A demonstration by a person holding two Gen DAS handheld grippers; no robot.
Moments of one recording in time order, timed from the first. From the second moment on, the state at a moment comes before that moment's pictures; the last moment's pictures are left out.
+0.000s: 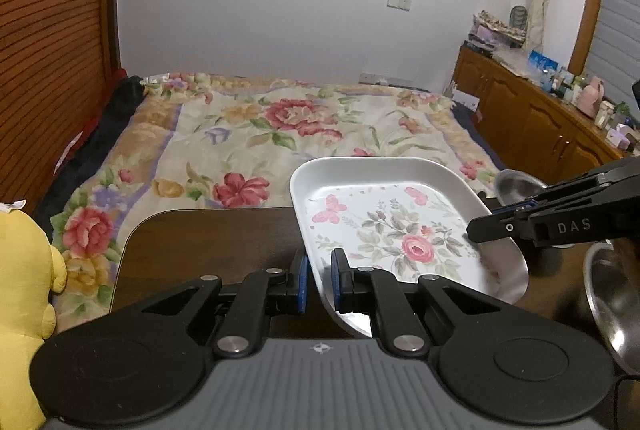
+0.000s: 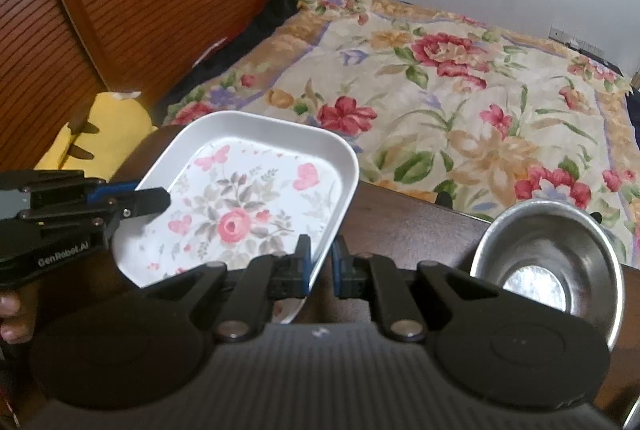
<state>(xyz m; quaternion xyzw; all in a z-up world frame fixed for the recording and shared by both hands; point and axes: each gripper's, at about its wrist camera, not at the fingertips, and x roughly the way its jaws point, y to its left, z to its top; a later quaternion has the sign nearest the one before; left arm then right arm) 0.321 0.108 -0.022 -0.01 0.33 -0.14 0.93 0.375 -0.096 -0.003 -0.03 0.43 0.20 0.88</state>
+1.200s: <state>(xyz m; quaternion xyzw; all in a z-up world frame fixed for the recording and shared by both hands) 0.201 0.106 0.014 0.02 0.30 -0.15 0.94 0.260 -0.103 0.034 -0.03 0.37 0.20 0.91</state>
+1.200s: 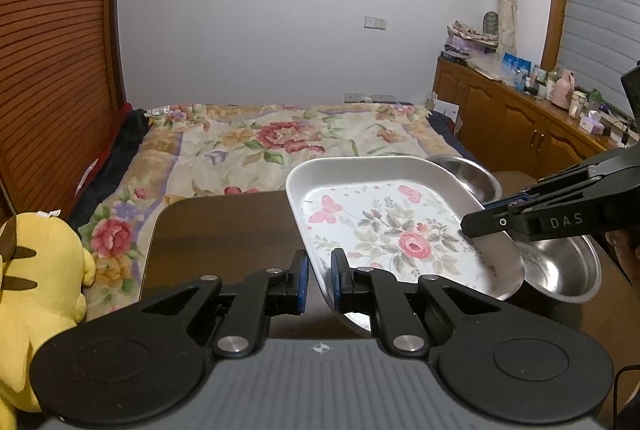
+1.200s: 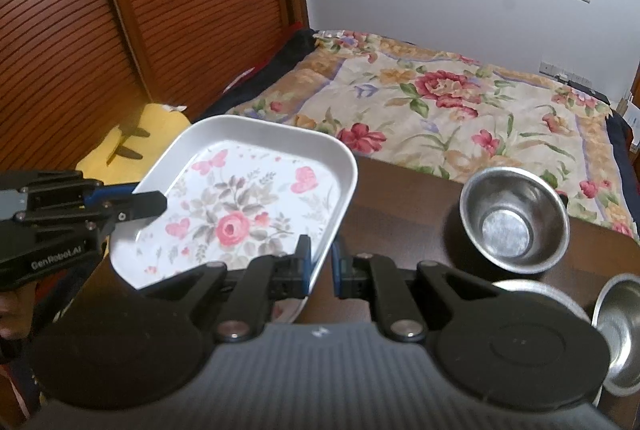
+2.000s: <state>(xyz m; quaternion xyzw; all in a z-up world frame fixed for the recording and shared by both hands) 0.143 0.100 -0.005 0.02 0.32 -0.17 0.93 0.203 -0.113 0.005 -0.01 0.39 0.21 0.90</state>
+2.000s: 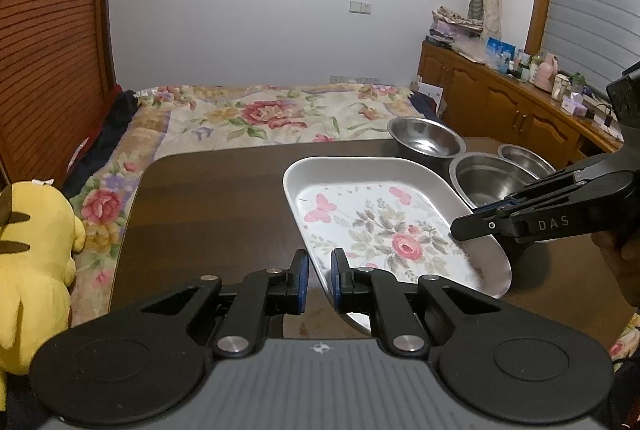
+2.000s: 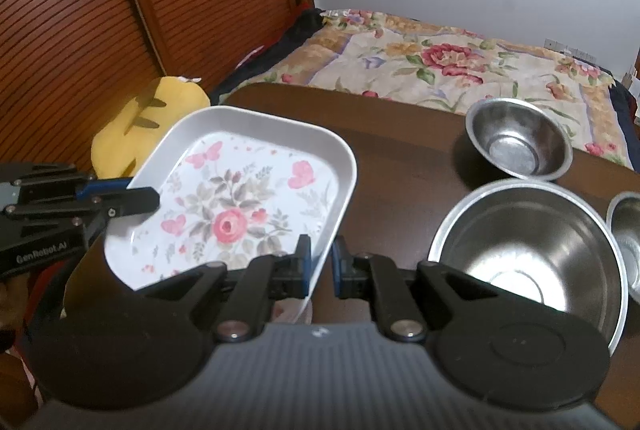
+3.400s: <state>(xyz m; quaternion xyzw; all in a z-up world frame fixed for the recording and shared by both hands) 0.099 0.108 -0.048 -0.01 0.35 -0.16 0.92 0.134 -0.112 -0.038 0.03 0.36 0.23 0.90</state>
